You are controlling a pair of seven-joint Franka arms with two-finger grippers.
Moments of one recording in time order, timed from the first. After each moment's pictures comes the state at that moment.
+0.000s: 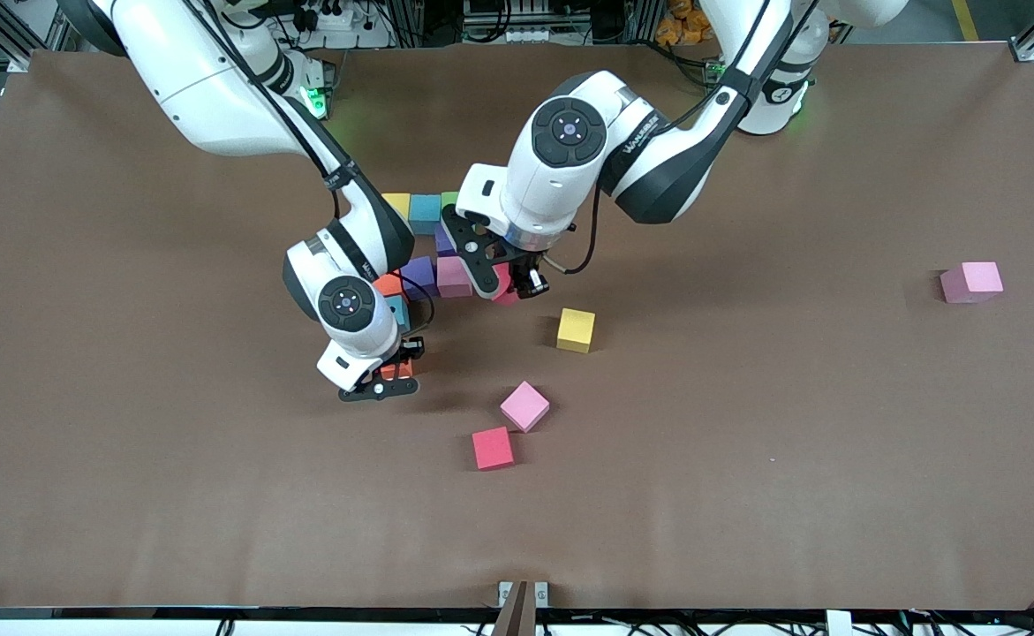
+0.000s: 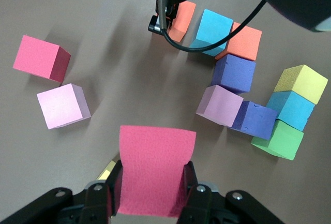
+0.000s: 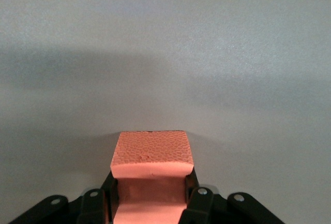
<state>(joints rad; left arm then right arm) -0.71 0.54 -0.09 -1.34 -0.15 2.01 0.36 0.31 0.66 0.19 -1.68 -0.21 2.23 0.46</state>
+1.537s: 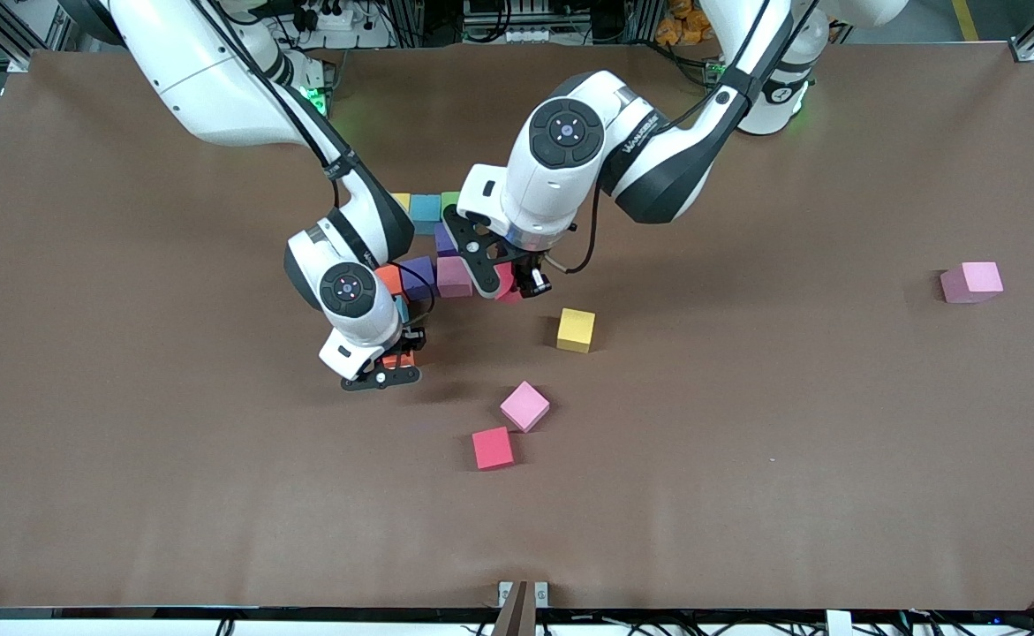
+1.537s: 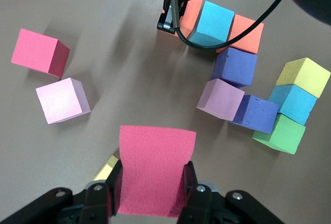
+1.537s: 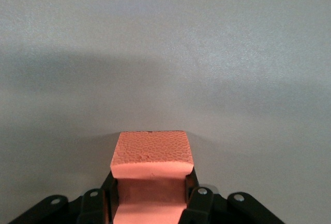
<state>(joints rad) -0.71 0.54 -0.09 -1.34 -0.13 1.99 0.36 0.31 0.63 0.19 -1.74 -0.21 2.27 0.46</state>
